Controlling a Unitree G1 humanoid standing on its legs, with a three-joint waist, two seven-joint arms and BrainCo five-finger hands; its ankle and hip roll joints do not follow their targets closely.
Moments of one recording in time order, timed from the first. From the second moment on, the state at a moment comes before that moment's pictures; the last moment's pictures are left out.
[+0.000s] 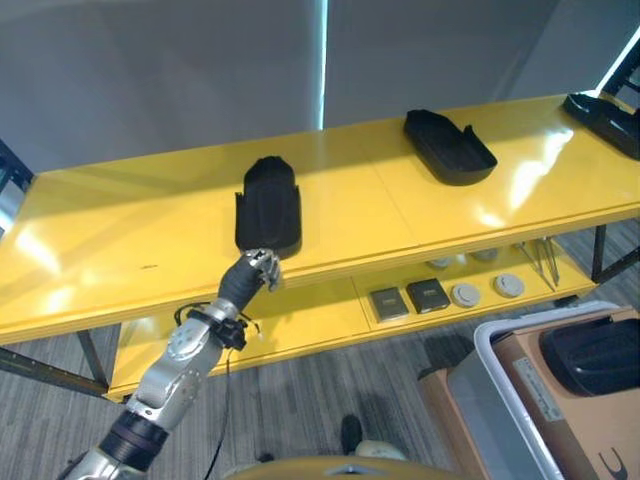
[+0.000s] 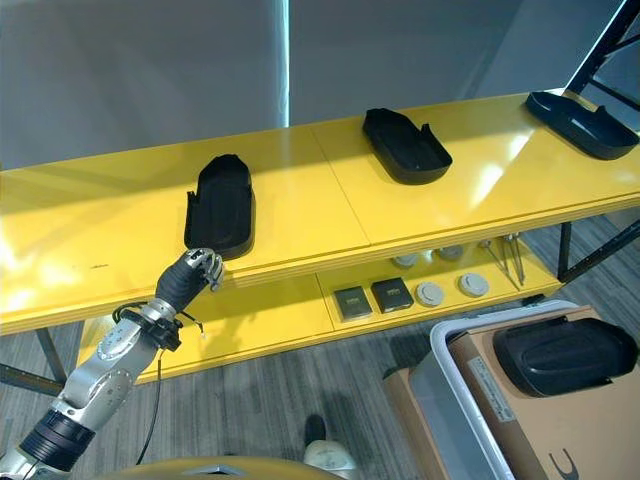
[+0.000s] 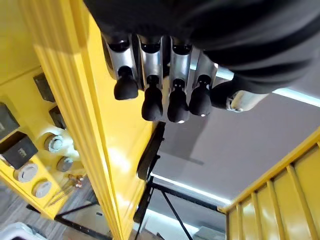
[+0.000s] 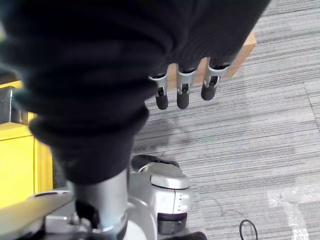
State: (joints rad) left arm -0.06 0.45 -0.36 -0.05 -0.73 -0.02 -0.06; right arm 0.23 -0.31 0.27 0.98 0.11 0.09 -0.03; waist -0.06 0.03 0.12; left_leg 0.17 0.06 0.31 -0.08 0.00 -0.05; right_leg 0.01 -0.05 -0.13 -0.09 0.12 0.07
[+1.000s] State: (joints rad) left arm -0.22 0.37 -0.39 0.26 -0.66 -0.02 0.06; right arm 0.22 -0.31 0.29 0.95 0.07 0.12 0.00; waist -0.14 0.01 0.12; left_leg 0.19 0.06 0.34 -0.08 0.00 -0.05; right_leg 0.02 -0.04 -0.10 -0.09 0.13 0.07
